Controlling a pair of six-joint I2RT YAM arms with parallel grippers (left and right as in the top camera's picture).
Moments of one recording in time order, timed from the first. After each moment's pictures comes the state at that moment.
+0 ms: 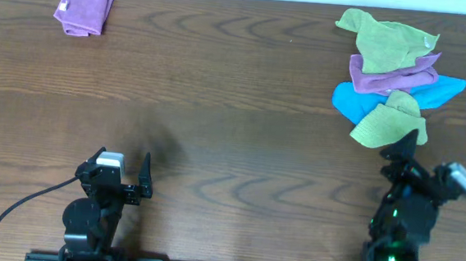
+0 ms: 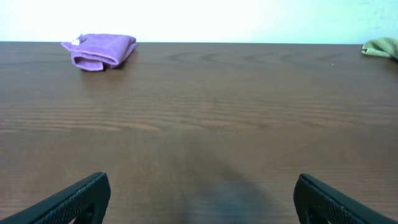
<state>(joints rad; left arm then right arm) -0.01 0.01 0.11 -0.36 0.09 -0.02 -0.09 0.64 0.19 0.39 0.50 0.37</state>
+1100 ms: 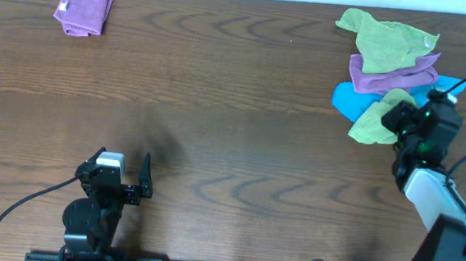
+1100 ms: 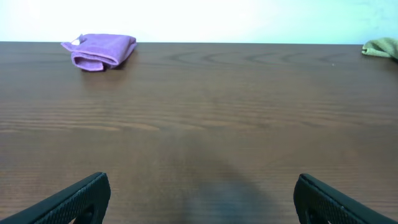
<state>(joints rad) -0.01 0.01 0.11 -0.36 0.09 -0.02 -0.30 1.51 0.68 0.34 -0.15 0.38</state>
